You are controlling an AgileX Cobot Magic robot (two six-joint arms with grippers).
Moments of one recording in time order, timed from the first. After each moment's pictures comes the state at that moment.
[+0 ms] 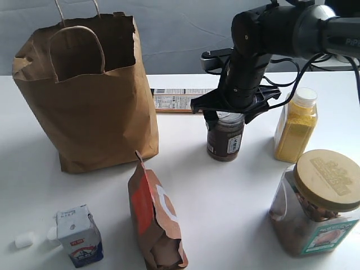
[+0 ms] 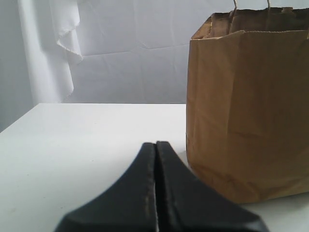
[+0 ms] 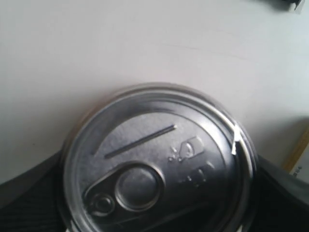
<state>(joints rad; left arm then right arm) 0.04 0.00 0.00 0.06 0.19 -0.04 0.73 2.10 -1.67 -0.07 0.99 0.23</state>
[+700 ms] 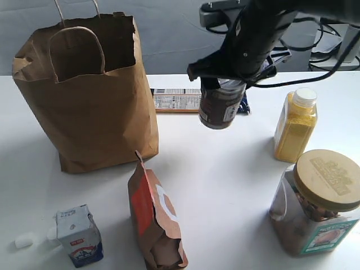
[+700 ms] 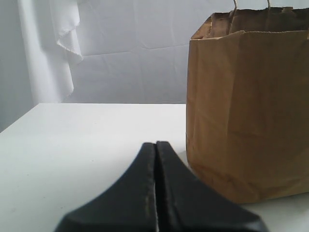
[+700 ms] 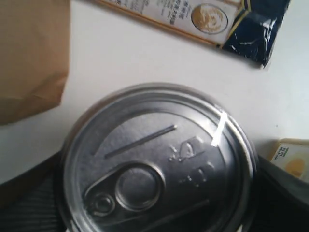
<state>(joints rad) 0.04 0.00 0.00 0.06 0.19 -0.04 0.78 1.86 -1.64 -0.08 0.98 0.20</state>
